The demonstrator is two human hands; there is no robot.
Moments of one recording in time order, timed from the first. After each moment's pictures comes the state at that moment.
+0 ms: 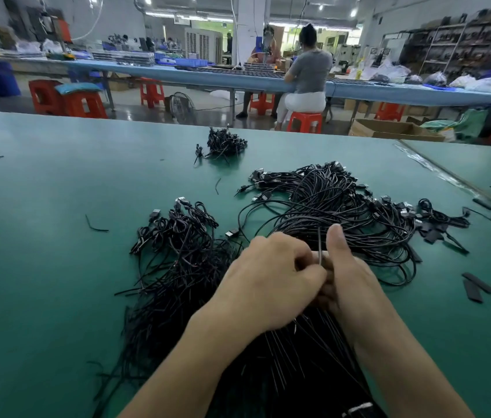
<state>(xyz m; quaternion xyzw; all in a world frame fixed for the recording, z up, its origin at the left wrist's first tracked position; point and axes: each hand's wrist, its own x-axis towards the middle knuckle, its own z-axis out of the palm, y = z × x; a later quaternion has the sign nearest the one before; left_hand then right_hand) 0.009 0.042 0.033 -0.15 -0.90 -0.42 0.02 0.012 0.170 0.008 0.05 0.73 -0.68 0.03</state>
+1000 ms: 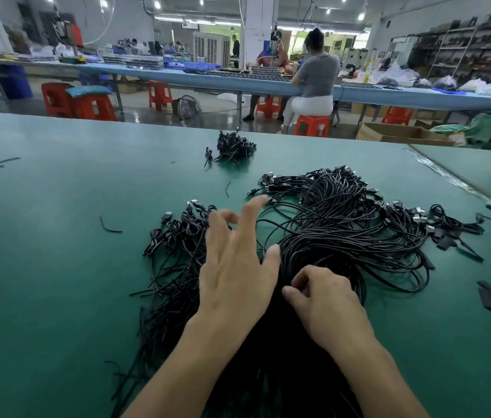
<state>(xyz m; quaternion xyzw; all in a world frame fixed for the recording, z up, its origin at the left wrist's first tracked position) -0.001 0.011 0.002 -0.03 -0.90 -0.37 0.22 0.003 0.150 -0.019 0.03 0.96 -0.26 -0.04</state>
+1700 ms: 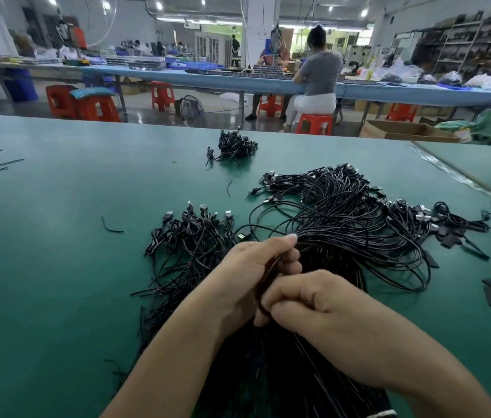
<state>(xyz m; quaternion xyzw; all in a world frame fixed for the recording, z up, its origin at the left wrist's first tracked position) -0.007 0.016 0.015 0.02 -0.55 -0.81 -0.19 0.034 0.153 0.039 -0.23 0.87 -0.42 0.14</state>
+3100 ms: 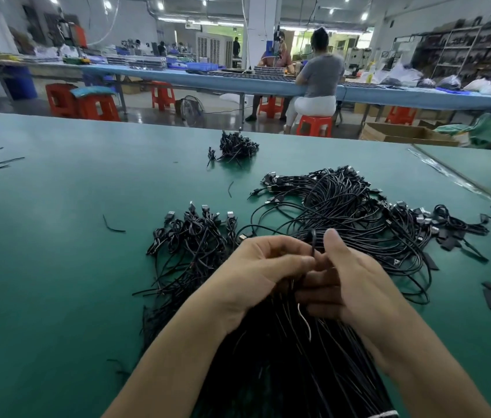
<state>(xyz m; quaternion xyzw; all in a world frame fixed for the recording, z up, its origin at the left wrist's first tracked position) -0.004 0.012 0.015 -0.11 -0.63 -0.76 -0.13 0.020 0.157 0.027 0.06 0.75 -0.65 0.04</state>
